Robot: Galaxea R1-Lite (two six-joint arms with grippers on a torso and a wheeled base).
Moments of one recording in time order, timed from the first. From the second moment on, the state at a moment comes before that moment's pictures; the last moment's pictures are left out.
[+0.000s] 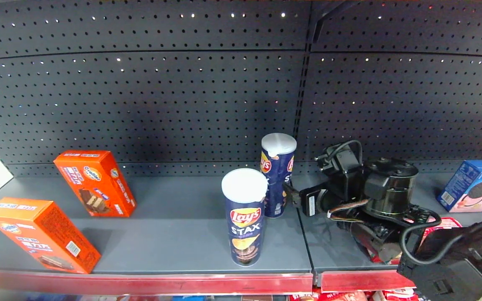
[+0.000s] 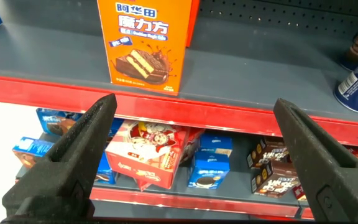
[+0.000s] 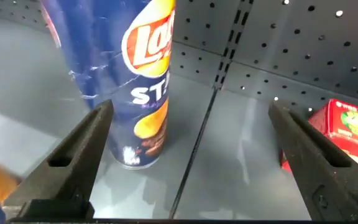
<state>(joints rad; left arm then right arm) -0.18 0.09 0.00 -0.05 0.21 -0.17 0.68 1.84 -0.72 -1.04 -0.33 -0.08</state>
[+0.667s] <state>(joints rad) -0.18 0.09 0.00 -0.05 0.21 -0.17 0.58 1.89 -0.75 -1.03 -0.33 -0.10</state>
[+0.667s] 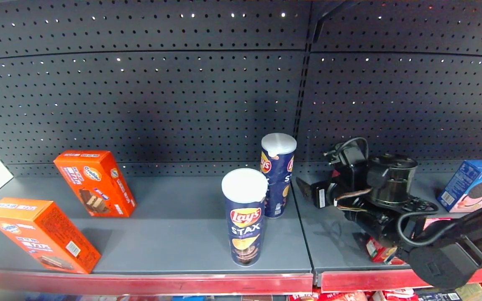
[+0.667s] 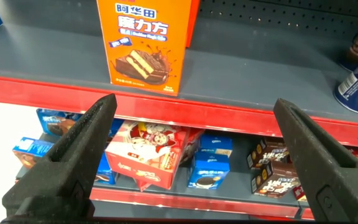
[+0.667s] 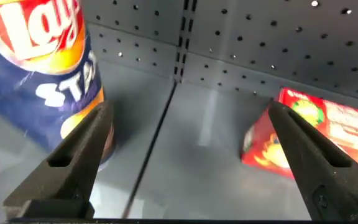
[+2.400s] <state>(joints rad) -0.18 0.09 0.00 -0.05 0.22 -0.17 0.69 1.88 -0.71 -1.03 -0.38 -0.08</state>
